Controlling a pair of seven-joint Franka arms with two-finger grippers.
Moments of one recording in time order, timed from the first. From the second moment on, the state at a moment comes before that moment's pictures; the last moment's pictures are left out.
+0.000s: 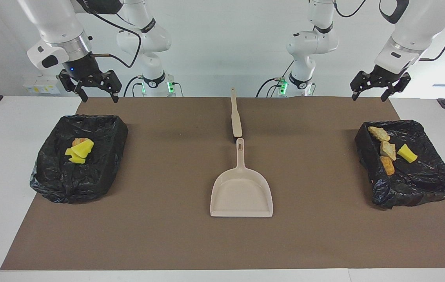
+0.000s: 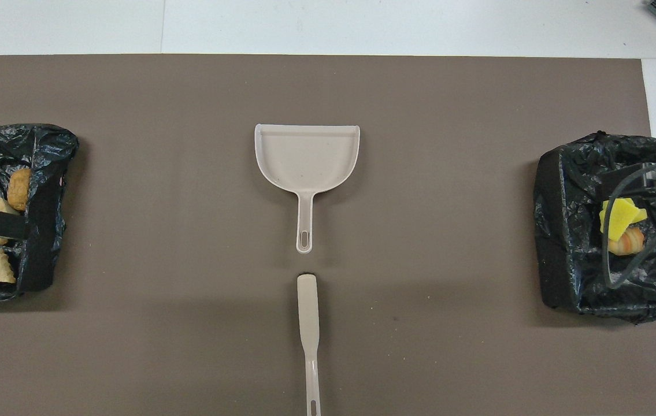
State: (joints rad) left arm 0.07 -0.15 -0.09 -1.70 0.01 1.52 0.11; right arm 0.03 -0.02 -0.04 -1.55 0.01 1.53 0.05
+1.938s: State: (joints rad) left arm 0.07 -0.16 -0.13 -1.55 0.01 1.42 0.03; right arm 0.03 -0.02 -0.04 -1.55 0.01 1.53 0.05
